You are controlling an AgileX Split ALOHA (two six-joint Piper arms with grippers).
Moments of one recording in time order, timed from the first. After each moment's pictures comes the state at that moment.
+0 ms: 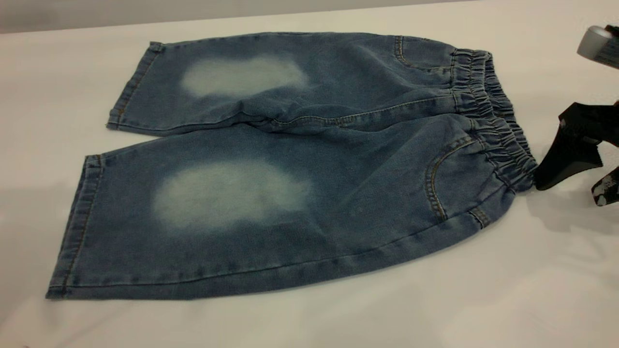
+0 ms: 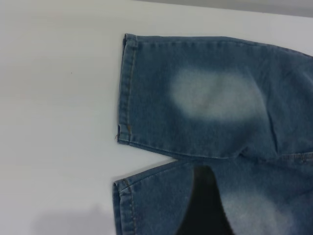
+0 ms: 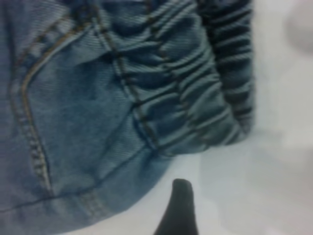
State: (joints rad) left arm -0.03 1.12 -0.93 -0.26 0.66 0.08; right arm -0.06 1.96 -0.68 1.06 0.42 -0.95
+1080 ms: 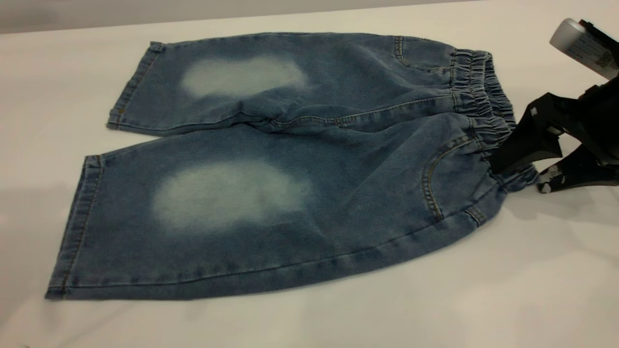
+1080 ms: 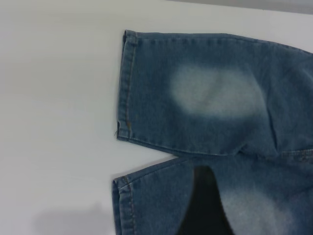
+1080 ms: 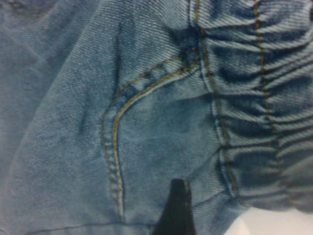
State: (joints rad) left arm -0.03 1.12 -0.93 -0.26 0.67 0.08; right arm -0.06 2.09 -0.73 1.44 0.57 -1.39
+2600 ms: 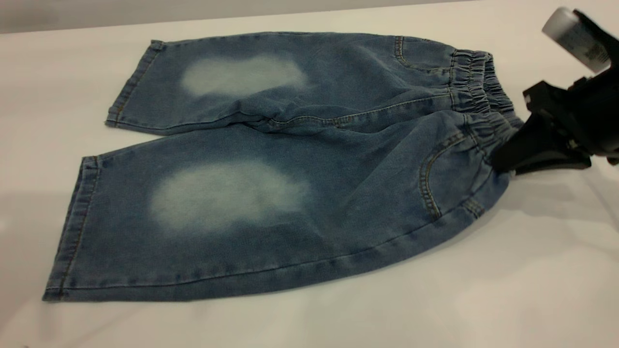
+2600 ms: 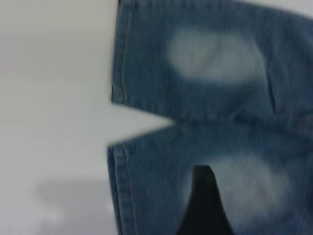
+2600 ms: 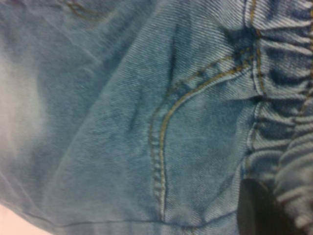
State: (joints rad) left arm -0.03 1.12 -0.93 -0.26 0.79 0.08; right arm -0.06 2.08 -0.74 1.47 0.68 -1.43
